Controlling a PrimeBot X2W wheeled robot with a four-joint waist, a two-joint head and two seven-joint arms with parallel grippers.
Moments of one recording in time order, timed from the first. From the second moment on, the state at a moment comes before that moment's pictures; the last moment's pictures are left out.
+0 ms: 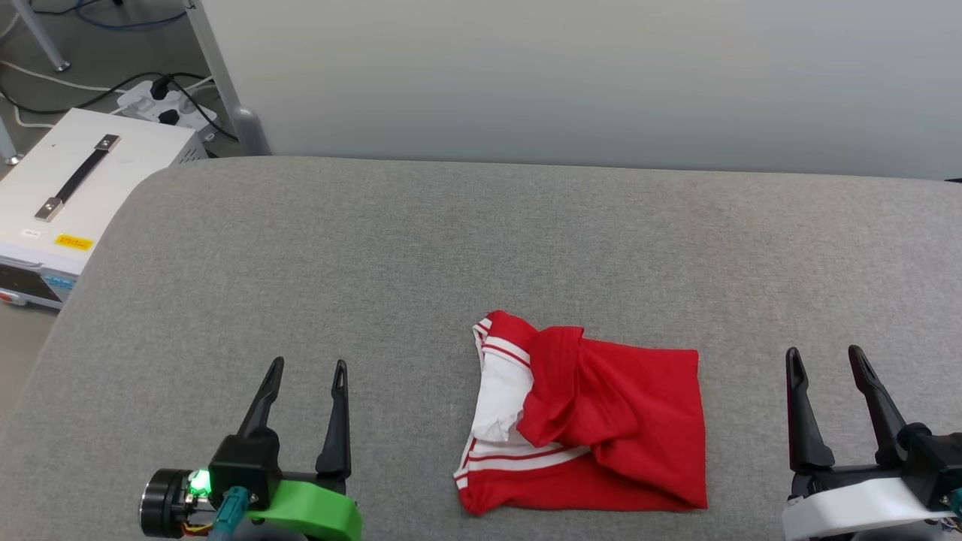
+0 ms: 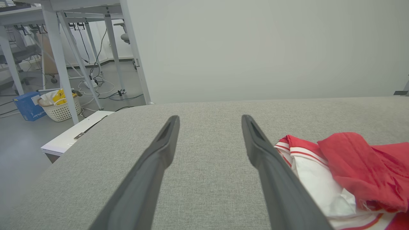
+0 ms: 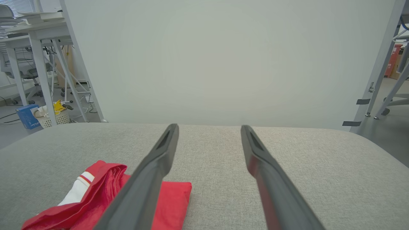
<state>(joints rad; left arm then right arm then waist) 0.06 0.07 -0.06 0.06 -0.04 -0.03 -0.26 0.11 -0.05 -0.07 -0.06 0.13 0.13 -0.26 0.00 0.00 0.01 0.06</state>
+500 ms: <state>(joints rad) 0.06 0.07 -0.06 0.06 -0.04 -0.03 -0.26 -0.12 -0.28 0.01 0.04 0.24 0.13 -0.08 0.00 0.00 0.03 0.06</state>
